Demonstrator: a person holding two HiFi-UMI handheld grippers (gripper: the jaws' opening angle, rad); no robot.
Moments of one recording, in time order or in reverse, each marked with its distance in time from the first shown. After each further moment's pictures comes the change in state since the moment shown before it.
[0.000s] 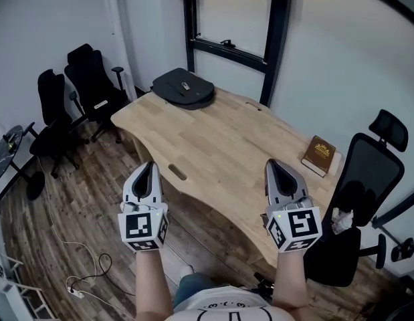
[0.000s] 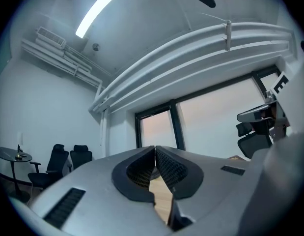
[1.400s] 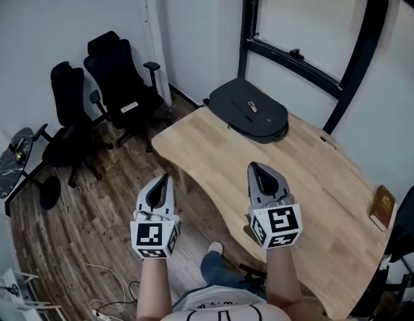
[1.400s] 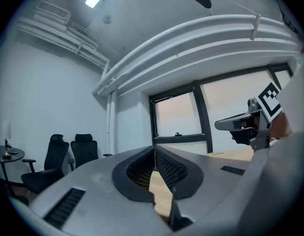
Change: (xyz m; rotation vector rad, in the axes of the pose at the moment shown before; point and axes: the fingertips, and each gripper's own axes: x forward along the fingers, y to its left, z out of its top) left arm 0.213 0.331 -0.136 -0.021 0.128 -0.014; right arm 0.442 0.230 -0.067 0.055 0.090 0.167
